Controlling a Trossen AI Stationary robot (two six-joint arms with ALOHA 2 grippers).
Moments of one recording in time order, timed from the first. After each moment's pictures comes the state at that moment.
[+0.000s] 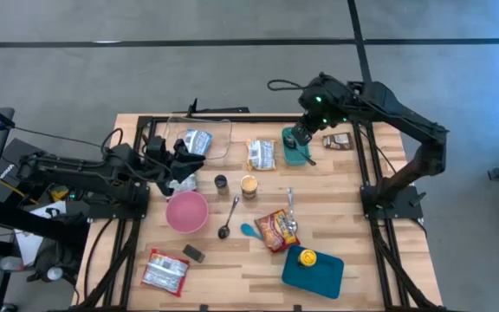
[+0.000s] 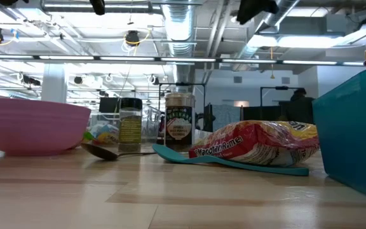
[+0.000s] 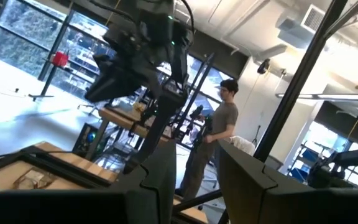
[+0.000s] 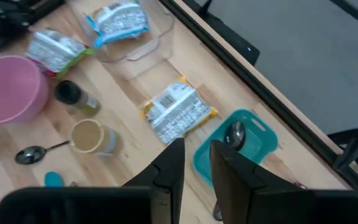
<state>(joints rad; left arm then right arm) -0.05 0.76 0.54 0.53 -0.11 -0.44 -0.30 1.53 1.91 -1.31 0.20 0.33</state>
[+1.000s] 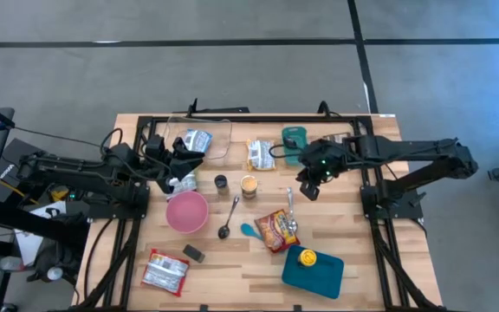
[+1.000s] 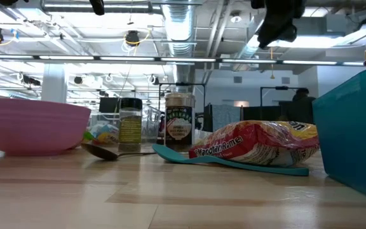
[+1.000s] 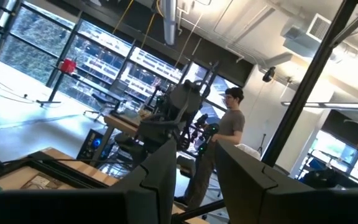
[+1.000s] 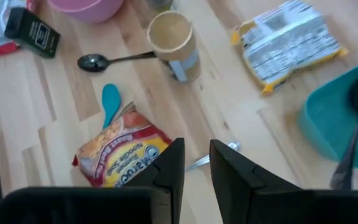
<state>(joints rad) -0.05 0.76 0.54 0.54 -0.15 -0.44 -0.01 1.24 1.18 -0.89 0.06 0.43</state>
